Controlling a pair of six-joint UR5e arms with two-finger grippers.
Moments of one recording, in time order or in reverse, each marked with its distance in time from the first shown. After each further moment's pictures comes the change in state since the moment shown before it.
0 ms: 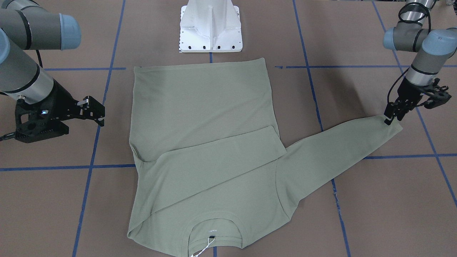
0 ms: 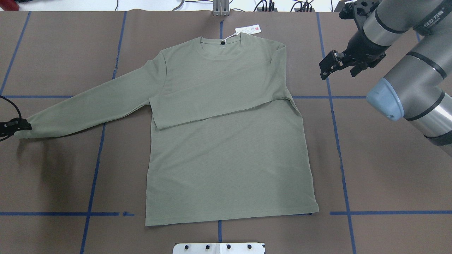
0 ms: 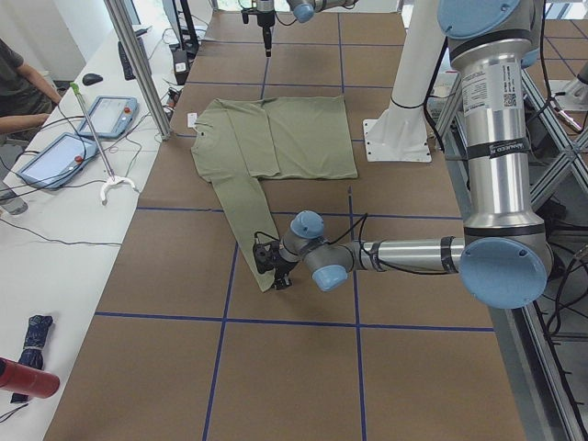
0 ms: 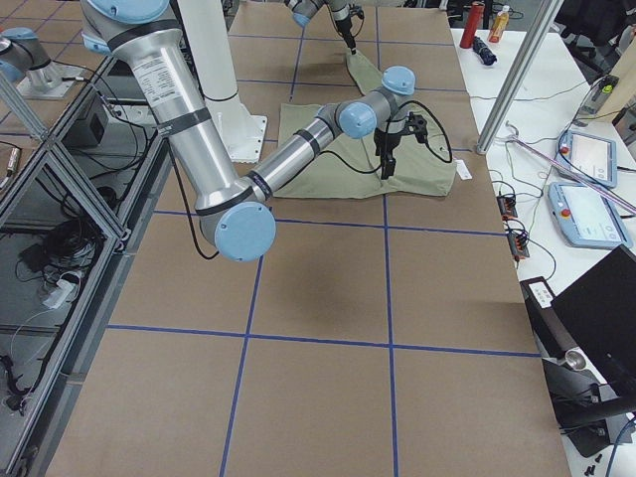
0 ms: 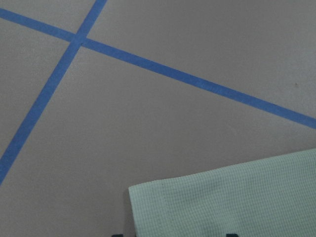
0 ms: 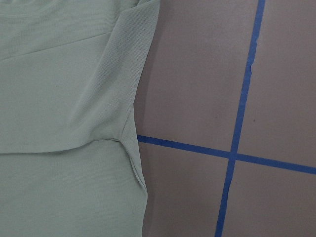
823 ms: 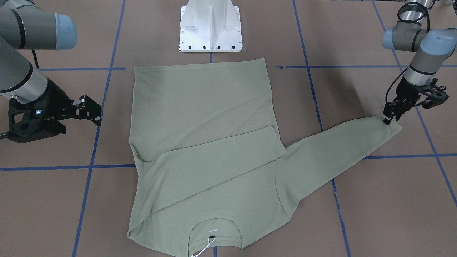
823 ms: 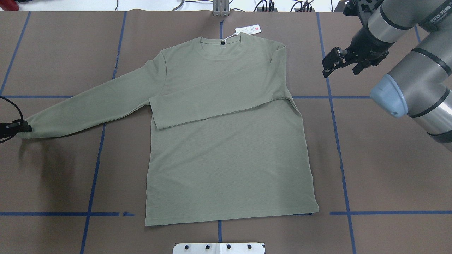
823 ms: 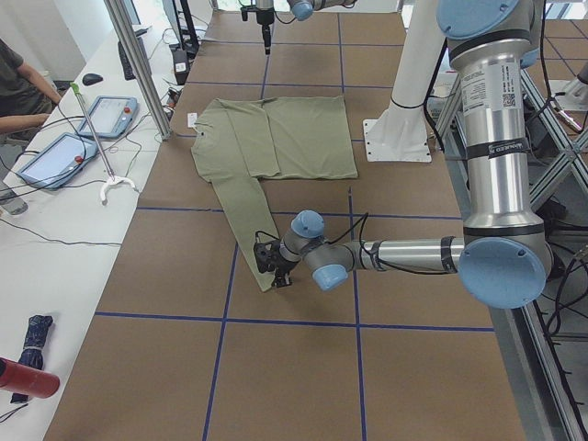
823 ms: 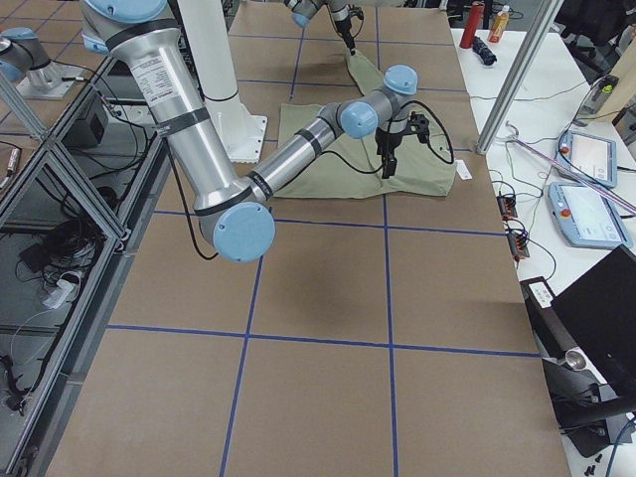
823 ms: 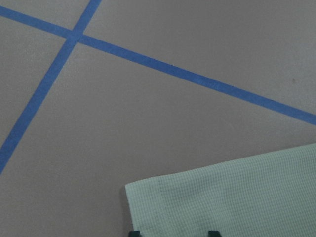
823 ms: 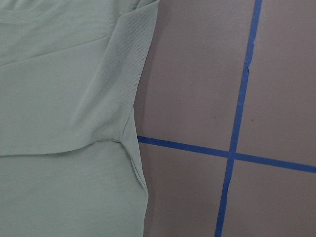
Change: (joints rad) left arm 0.011 0.006 -0.006 0.000 0.000 0.000; right arm 0.016 -0.001 0.001 -0.001 0.022 0.001
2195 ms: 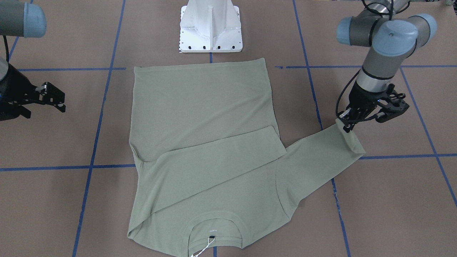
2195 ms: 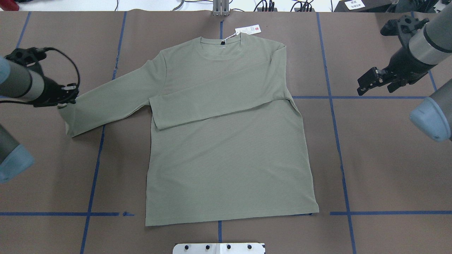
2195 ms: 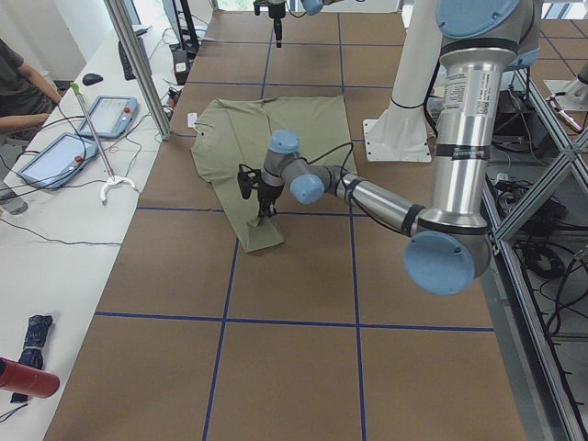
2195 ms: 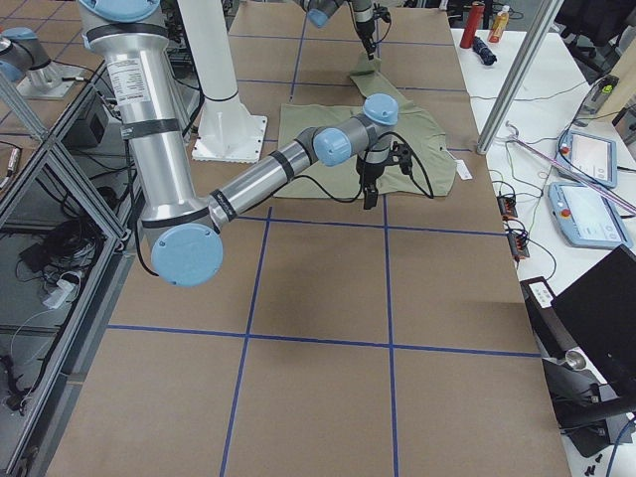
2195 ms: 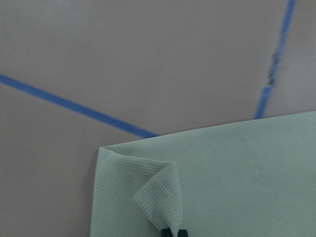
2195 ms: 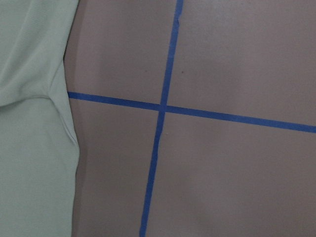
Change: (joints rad) left arm -0.002 -0.503 -0.272 0.860 -0.057 -0.014; right arm 0.060 -0.264 0.134 0.005 -0.003 -0.113
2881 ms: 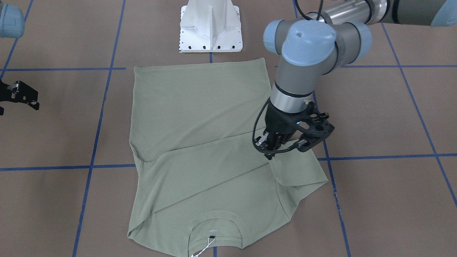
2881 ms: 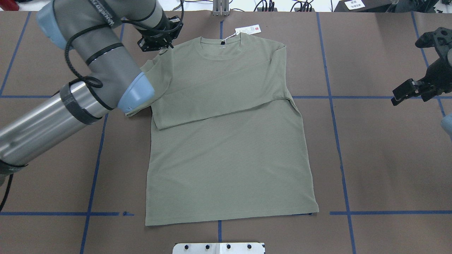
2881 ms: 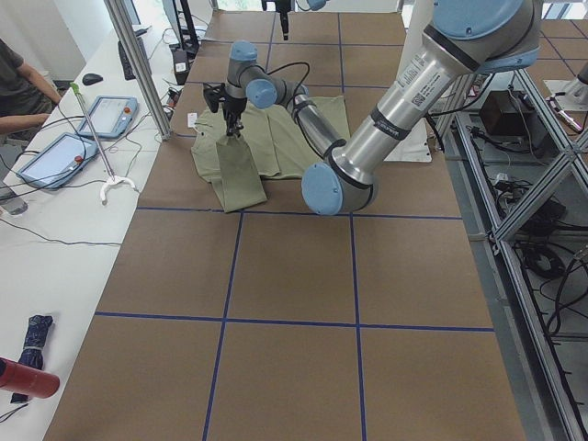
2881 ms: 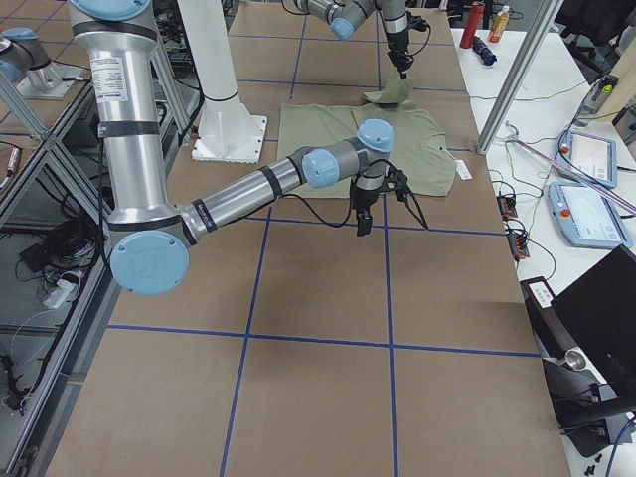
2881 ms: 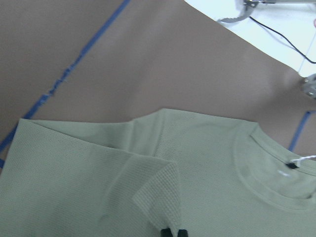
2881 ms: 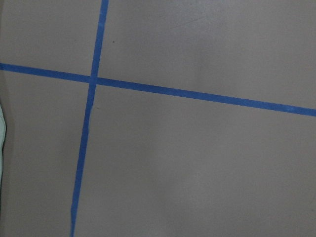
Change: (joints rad) left arm 0.058 -0.565 0.313 0.075 -0.012 -0.315; right arm 0.062 -0.099 -0.004 0.004 0.003 -0.101
